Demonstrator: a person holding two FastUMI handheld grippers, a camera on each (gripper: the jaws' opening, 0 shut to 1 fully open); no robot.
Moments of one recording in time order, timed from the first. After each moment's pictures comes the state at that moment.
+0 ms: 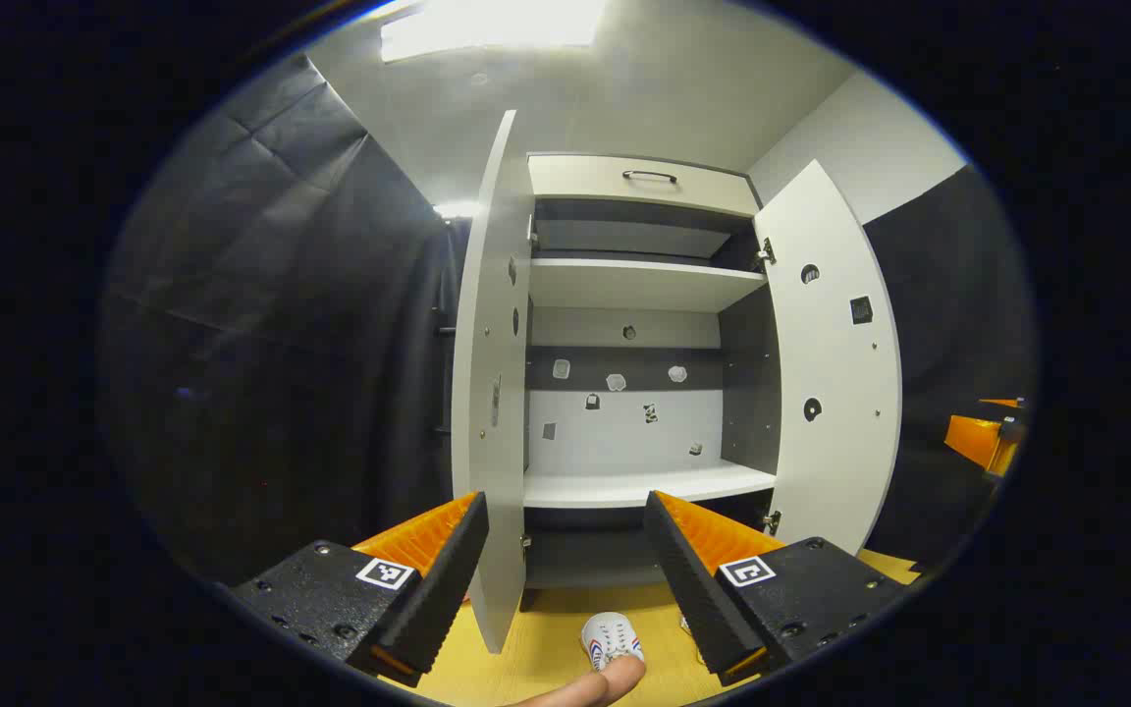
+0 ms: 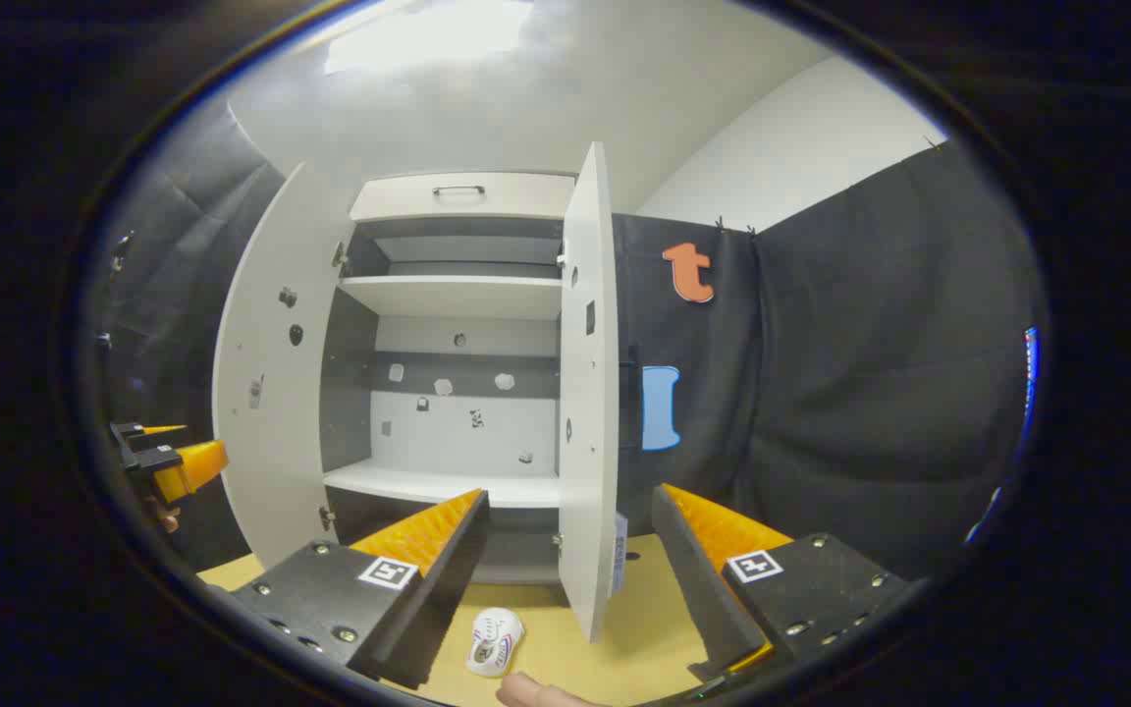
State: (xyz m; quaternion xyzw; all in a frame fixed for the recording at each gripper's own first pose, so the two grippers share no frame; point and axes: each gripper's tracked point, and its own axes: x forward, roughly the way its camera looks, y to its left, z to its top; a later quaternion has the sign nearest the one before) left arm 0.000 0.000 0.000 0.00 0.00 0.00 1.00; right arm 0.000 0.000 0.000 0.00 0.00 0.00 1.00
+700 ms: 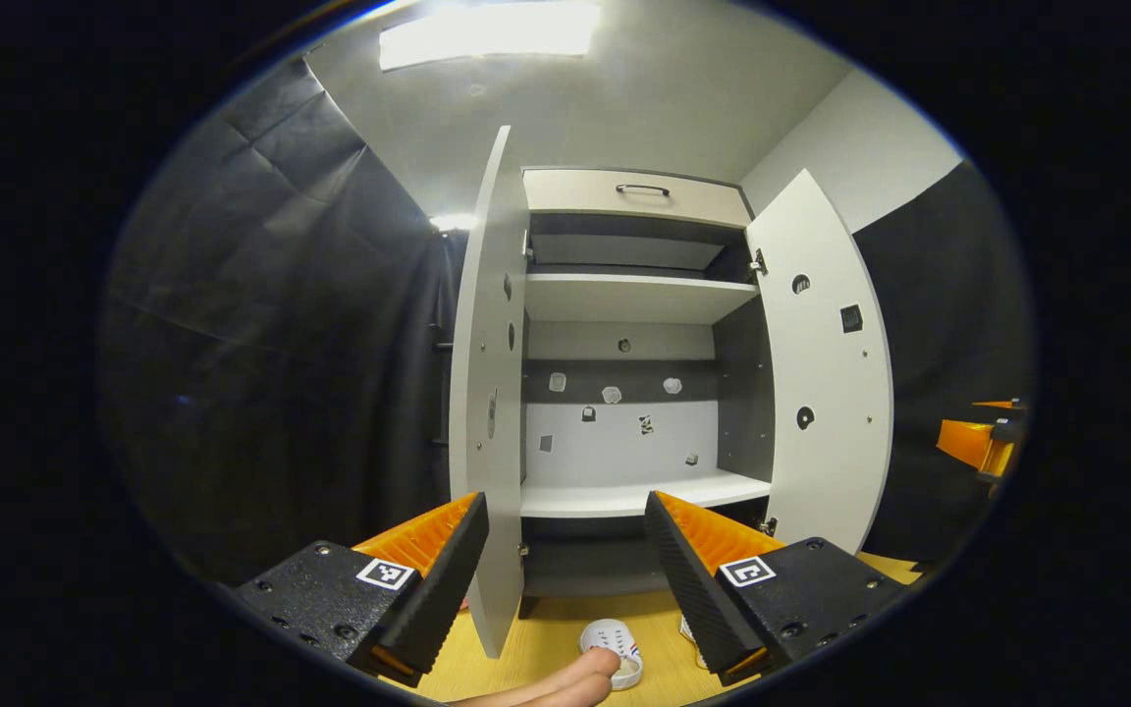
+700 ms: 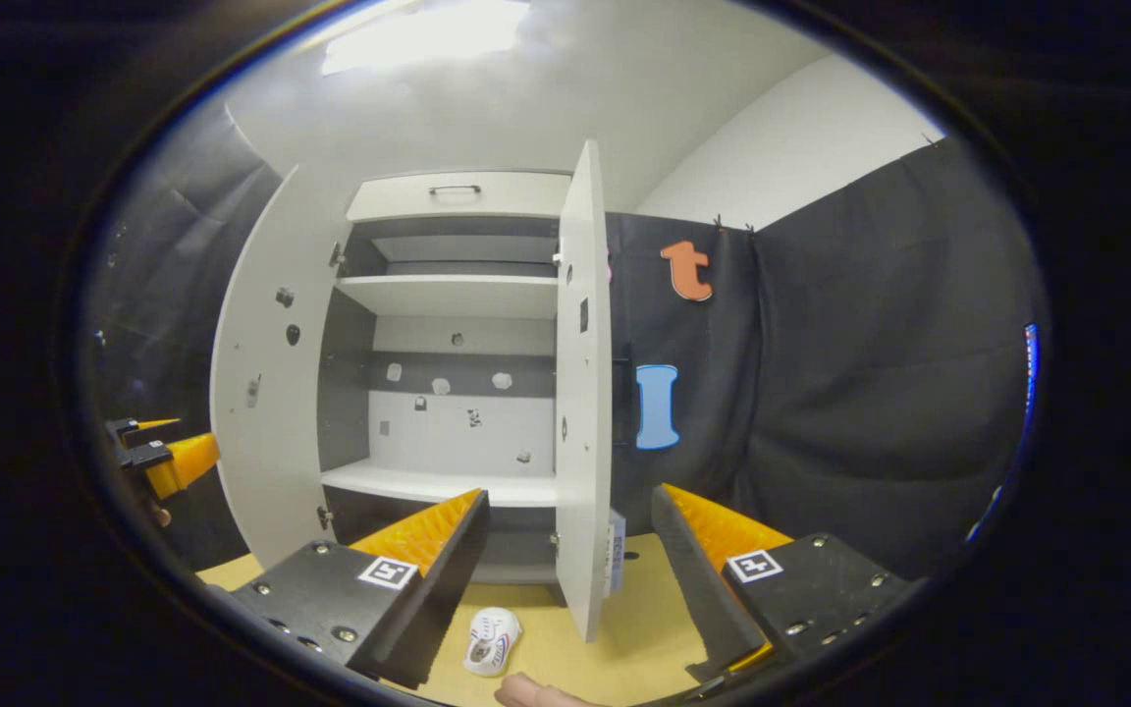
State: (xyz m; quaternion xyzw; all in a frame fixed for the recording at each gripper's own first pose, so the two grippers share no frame) left arm -0.004 -0.002 0.004 -0.01 -0.01 0.00 1.00; right arm 0.003 0.002 0.004 0.00 0.00 0.01 1.00
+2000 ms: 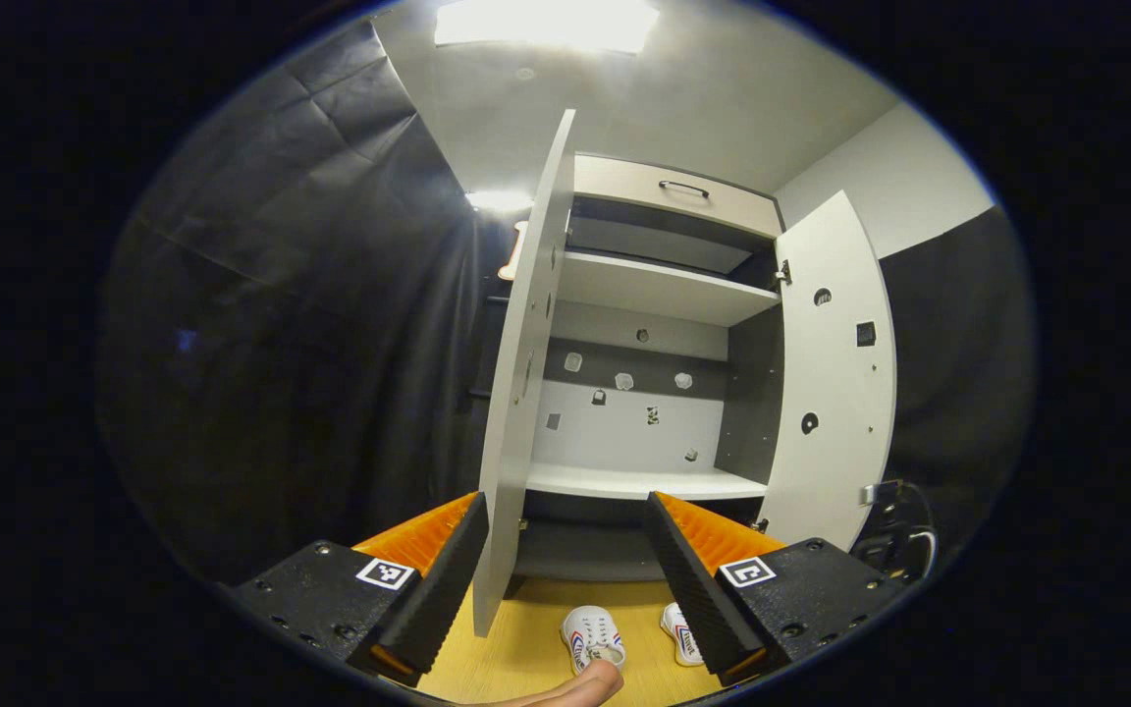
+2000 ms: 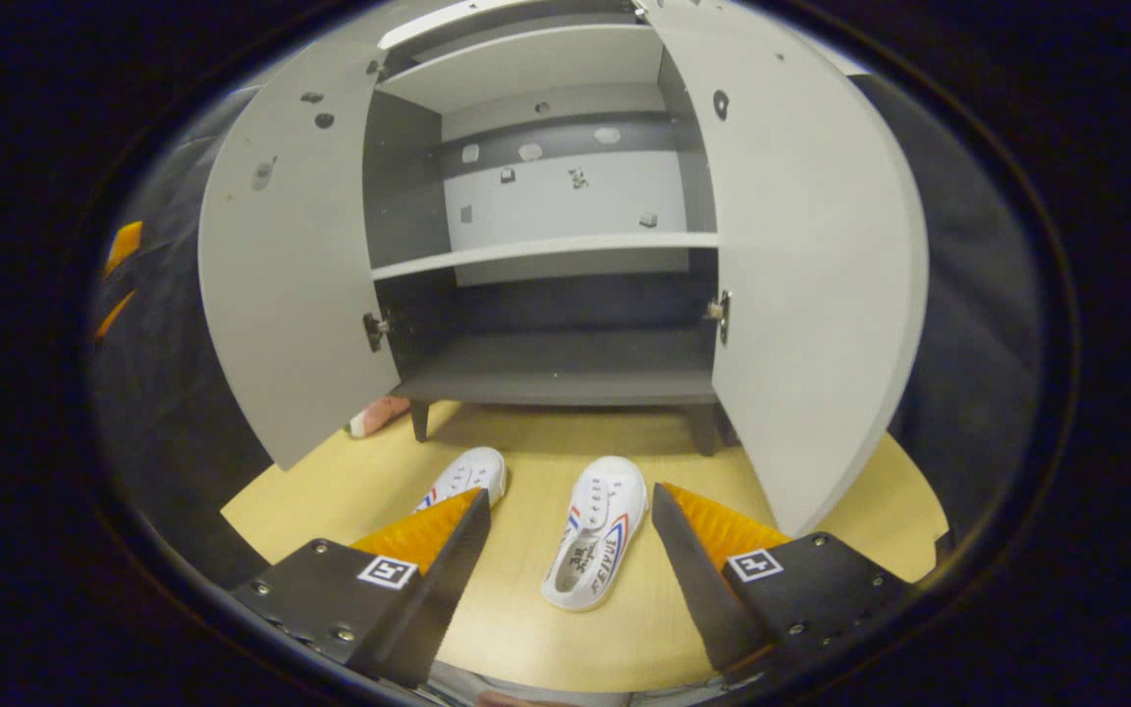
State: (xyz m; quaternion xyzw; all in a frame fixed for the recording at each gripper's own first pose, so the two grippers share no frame) left arm -0.024 0.021 -0.031 -0.07 0.00 -0.01 1.00; right arm 0.068 0.131 -0.320 0.02 0.31 0.15 0.94
